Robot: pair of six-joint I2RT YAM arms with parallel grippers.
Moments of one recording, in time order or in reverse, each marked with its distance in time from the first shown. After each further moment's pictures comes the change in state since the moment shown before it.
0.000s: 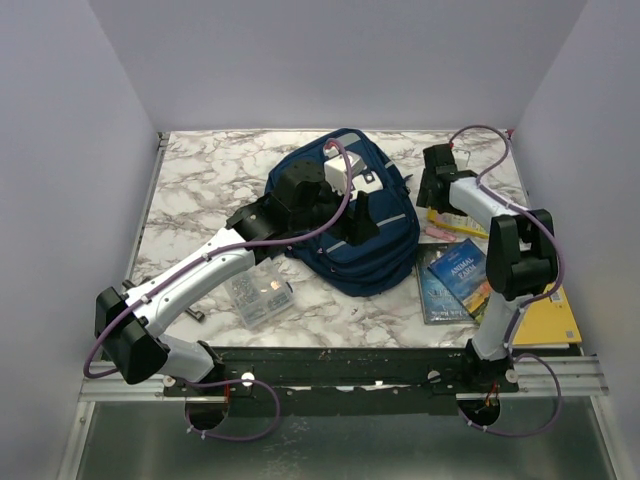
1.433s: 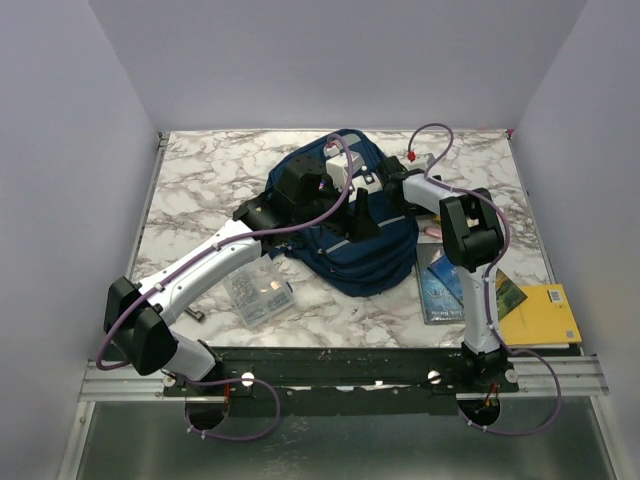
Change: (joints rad) left arm 0.054 0.064 0.000 0.023 0.144 -0.071; right arm 0.166 0.404 0.319 -0.230 0.562 0.028
